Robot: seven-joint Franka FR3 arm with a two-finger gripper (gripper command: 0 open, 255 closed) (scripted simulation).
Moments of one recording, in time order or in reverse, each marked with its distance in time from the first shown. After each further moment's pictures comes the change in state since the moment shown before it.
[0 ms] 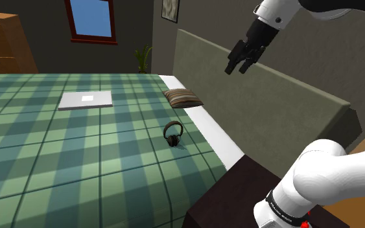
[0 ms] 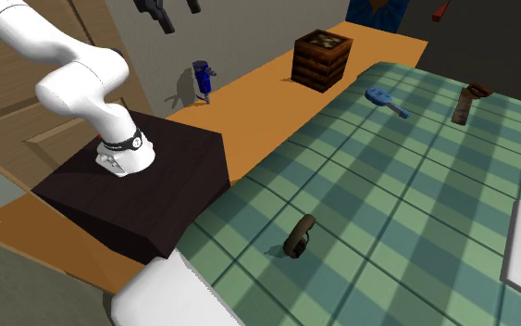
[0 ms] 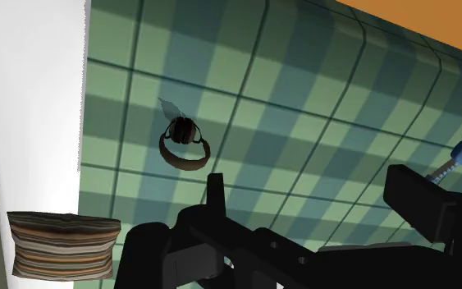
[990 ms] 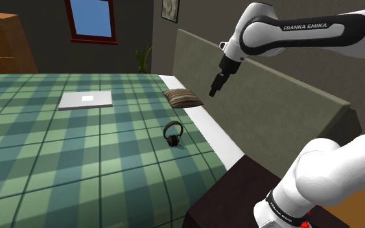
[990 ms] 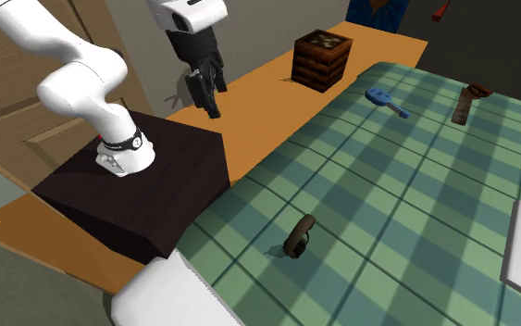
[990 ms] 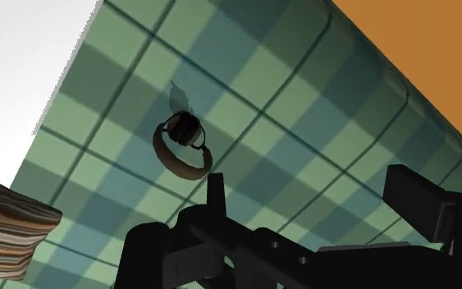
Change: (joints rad) arm 0.073 0.291 -0.183 -0.114 -0.077 0.322 -0.451
